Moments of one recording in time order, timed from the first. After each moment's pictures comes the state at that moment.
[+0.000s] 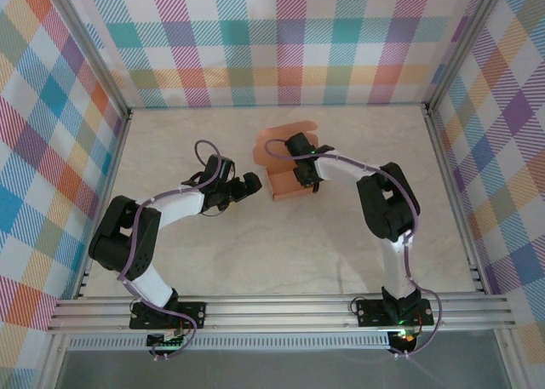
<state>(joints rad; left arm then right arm) -0.42 1.65 0.88 -0.11 0.17 -0.81 0.58 2.05 1.48 -0.62 0.37 0.13</state>
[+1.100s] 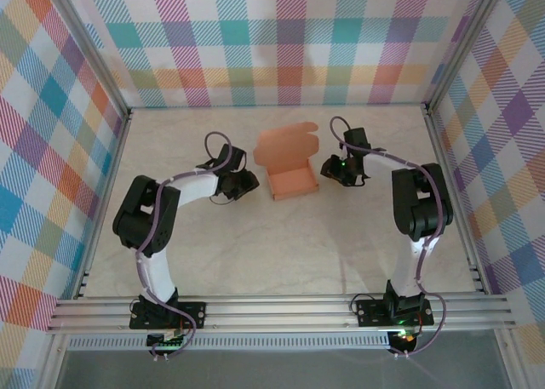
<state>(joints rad) -0.43 1.89 1.14 -0.28 0.14 -0.88 0.23 1.96 1.25 -0.35 -0.32 0.55</state>
